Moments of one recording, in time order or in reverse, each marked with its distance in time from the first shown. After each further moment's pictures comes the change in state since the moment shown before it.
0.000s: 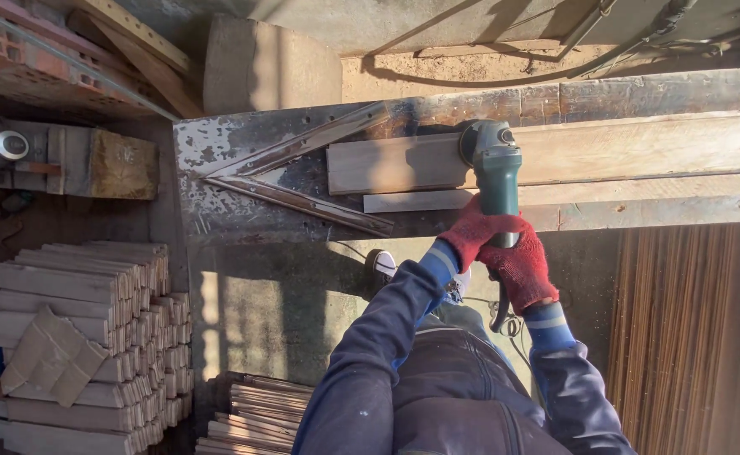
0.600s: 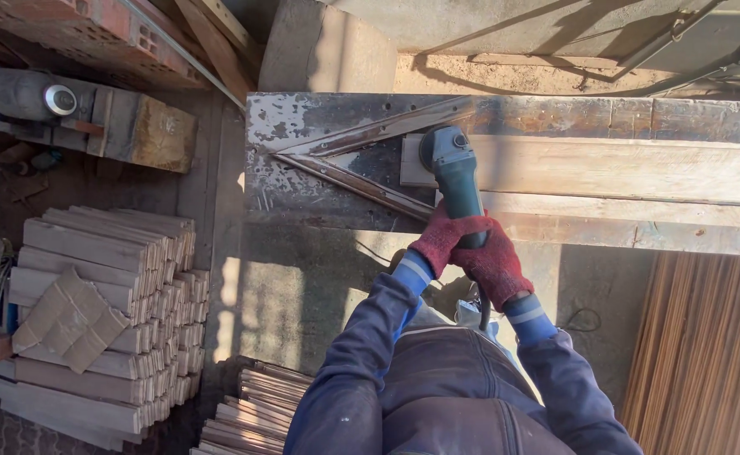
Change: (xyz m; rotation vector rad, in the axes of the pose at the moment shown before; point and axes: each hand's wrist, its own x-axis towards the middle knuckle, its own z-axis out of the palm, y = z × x) left_hand -0.077 0.065 -0.160 -0.011 0.211 0.004; right_hand -0.058 -0.045 0.159 -0.387 -0.179 0.058
